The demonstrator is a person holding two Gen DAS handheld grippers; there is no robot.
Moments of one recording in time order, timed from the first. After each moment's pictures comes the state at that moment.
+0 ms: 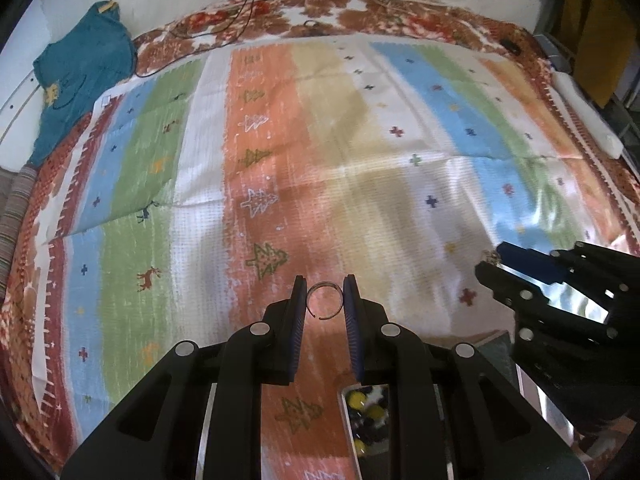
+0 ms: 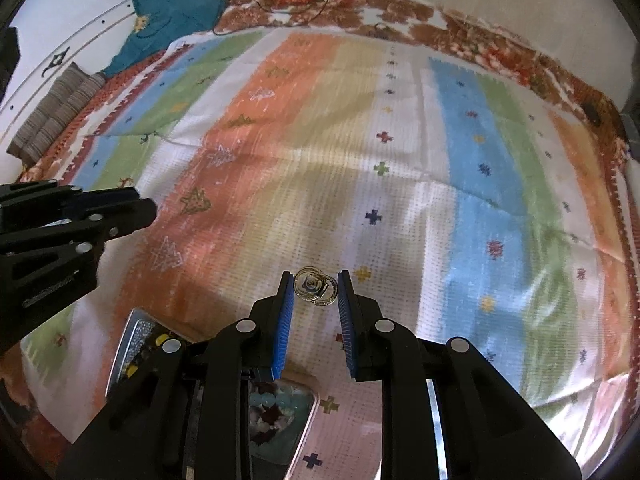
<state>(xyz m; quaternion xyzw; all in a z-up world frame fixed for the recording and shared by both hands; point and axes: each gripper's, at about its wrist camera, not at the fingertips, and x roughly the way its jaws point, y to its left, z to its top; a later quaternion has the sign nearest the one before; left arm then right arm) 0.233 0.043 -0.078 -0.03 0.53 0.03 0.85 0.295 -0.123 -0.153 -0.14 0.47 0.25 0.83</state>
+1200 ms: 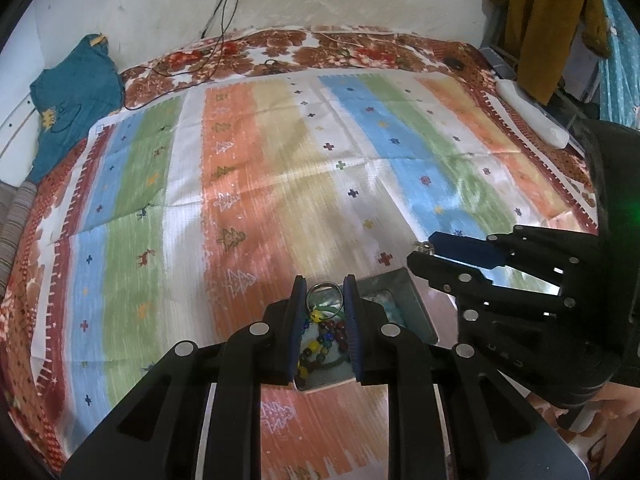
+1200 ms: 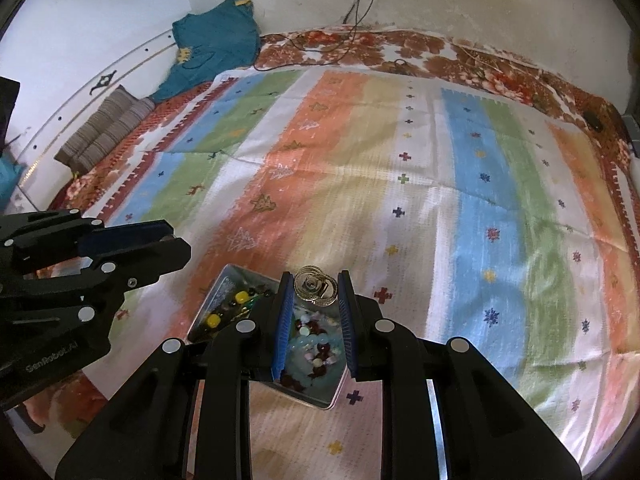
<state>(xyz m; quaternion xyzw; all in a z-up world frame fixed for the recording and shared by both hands) 0.143 -0.002 -0.025 -0.03 0.48 -0.03 0.88 0.225 -0.156 -0.110 -0.10 0.44 0.32 0.84</state>
